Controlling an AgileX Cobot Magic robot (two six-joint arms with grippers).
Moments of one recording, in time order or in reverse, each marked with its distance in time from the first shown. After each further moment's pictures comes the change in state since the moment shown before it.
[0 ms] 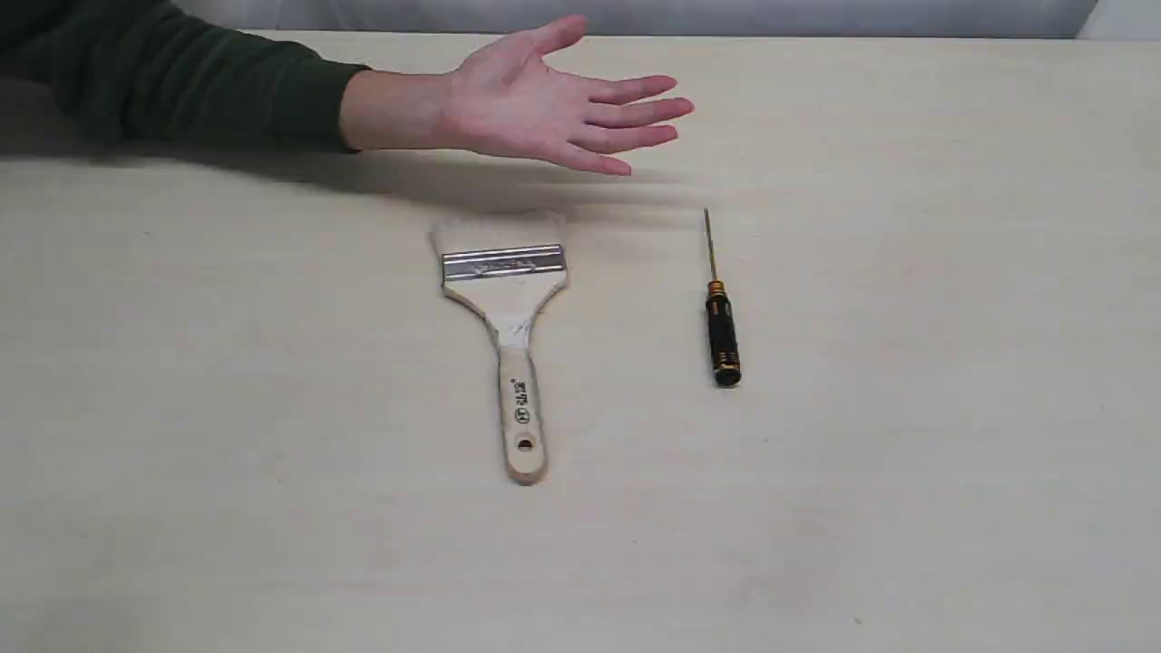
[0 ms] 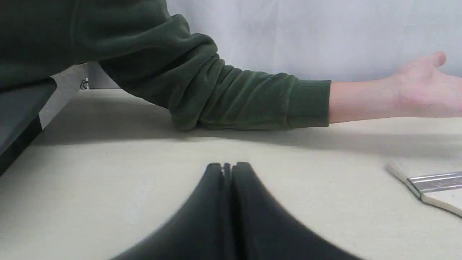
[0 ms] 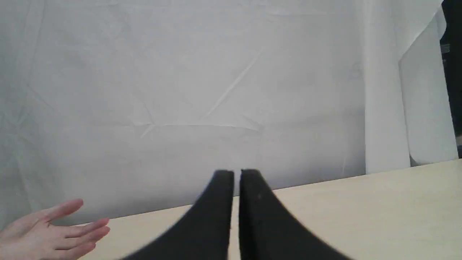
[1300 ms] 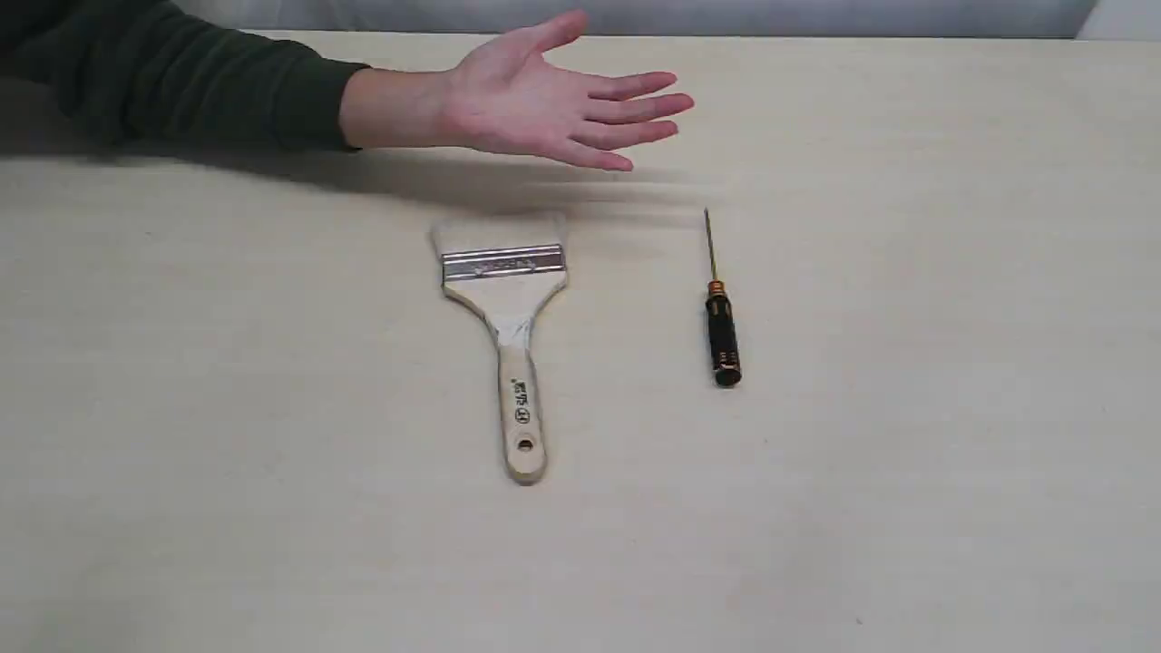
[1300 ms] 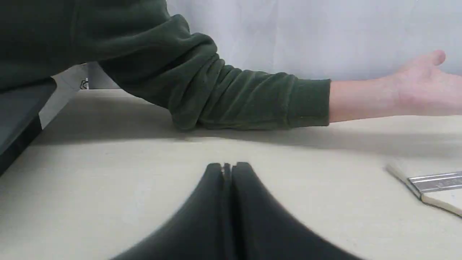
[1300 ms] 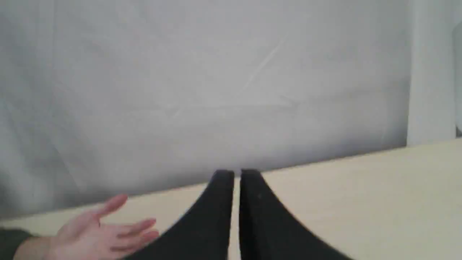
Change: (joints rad) left arm 0.000 0.000 0.000 0.000 0.000 0.000; right arm 0.000 0.551 -0.565 0.190 0.299 -0.124
